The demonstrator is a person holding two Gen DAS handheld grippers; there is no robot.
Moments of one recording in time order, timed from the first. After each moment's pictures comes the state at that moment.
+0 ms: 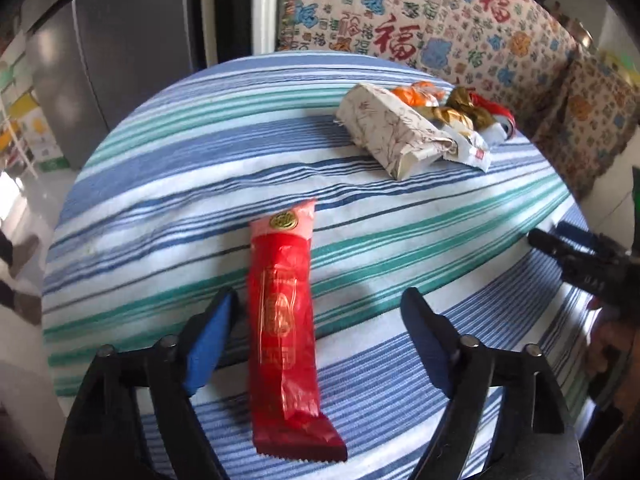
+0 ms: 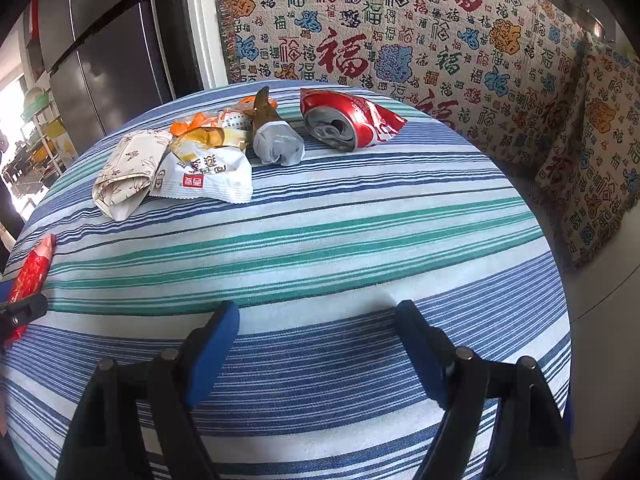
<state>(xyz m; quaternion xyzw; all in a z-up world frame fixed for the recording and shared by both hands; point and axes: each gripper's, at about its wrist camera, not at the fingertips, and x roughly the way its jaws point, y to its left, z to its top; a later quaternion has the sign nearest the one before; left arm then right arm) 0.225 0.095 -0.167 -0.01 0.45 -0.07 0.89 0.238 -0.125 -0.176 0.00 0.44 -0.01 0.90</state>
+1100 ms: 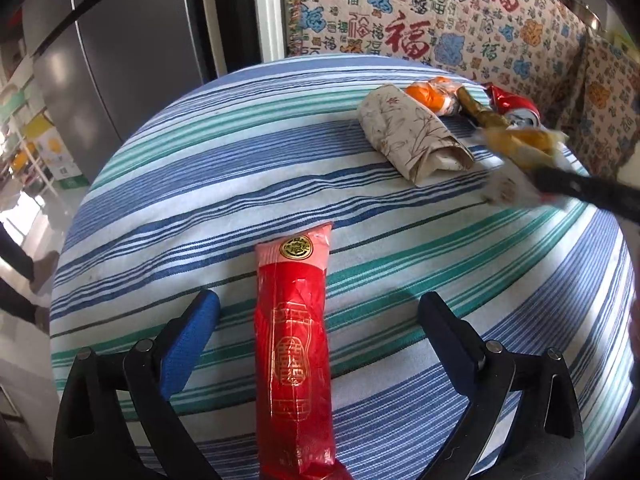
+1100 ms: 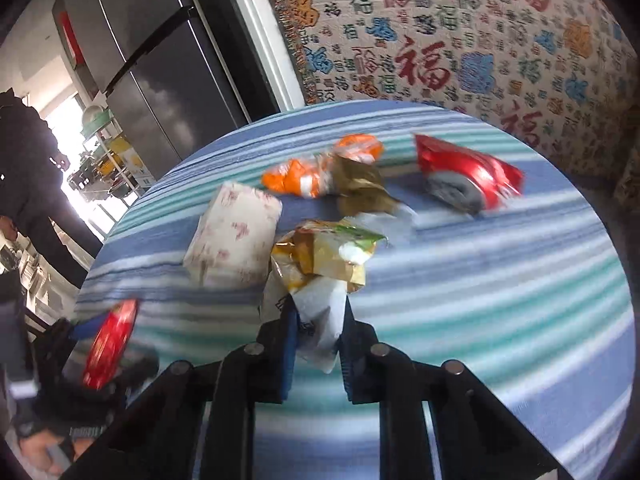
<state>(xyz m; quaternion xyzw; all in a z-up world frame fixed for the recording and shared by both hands) 0.238 0.089 -0.174 0.02 0.45 -0.03 0.89 0.281 -0.094 -0.144 0.07 0.44 0.12 0.89</state>
